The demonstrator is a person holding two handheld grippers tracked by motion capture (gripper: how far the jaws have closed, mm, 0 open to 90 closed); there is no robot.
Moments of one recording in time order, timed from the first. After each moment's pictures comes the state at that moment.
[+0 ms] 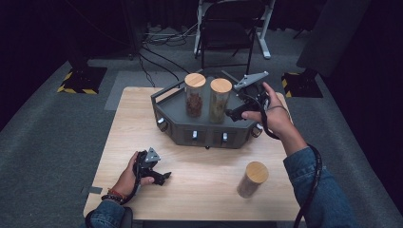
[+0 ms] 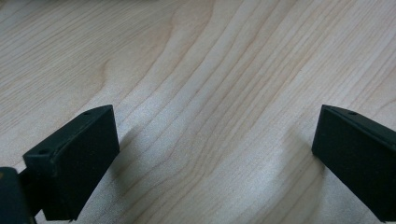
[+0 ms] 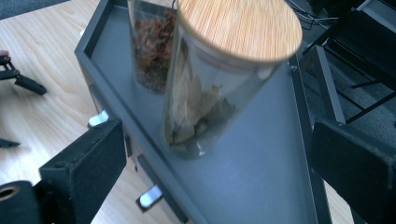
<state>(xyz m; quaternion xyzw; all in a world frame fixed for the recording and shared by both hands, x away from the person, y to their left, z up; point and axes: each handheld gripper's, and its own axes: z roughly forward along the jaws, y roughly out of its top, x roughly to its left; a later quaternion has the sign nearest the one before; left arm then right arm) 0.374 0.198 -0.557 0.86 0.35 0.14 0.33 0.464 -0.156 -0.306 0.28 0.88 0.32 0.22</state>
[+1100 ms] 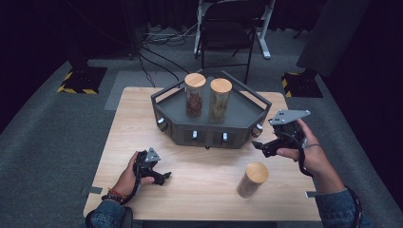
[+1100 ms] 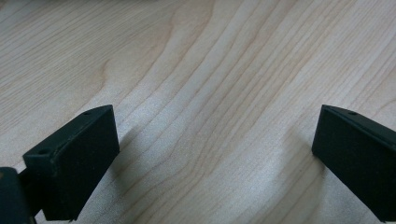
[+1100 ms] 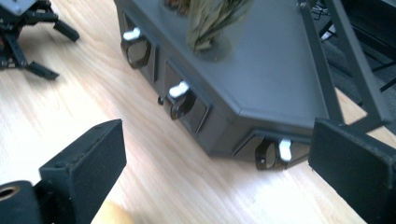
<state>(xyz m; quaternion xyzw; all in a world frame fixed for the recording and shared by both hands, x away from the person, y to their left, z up) 0.374 0.198 -0.556 0.86 0.35 0.14 0.33 0.381 -0.240 -0.341 0.28 0.87 0.34 0.21</state>
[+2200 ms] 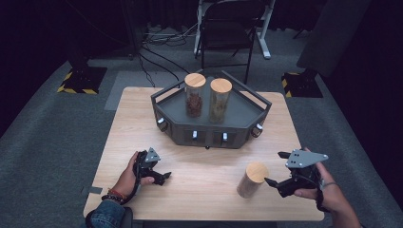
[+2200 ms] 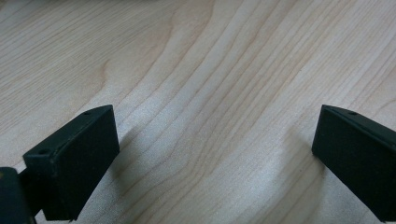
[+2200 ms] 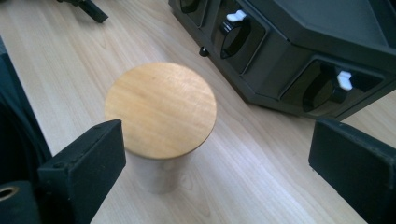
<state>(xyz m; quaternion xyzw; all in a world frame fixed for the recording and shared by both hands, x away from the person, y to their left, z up) 0.374 0.198 -0.557 0.86 0.35 0.14 0.33 0.308 -0.284 -0.398 0.23 0.88 0.36 0.19</state>
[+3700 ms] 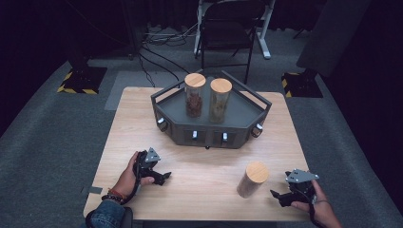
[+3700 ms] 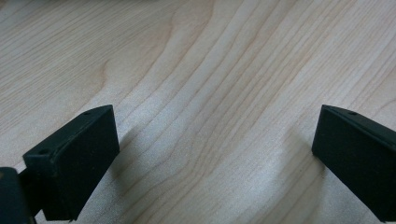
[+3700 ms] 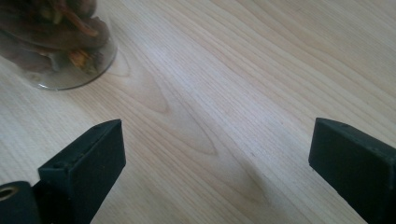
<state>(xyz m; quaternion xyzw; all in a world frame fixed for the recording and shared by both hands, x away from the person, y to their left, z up) 0.374 0.198 -0.556 0.86 0.35 0.14 0.33 0.316 -0.339 -0.538 0.34 0.87 0.31 0.19</state>
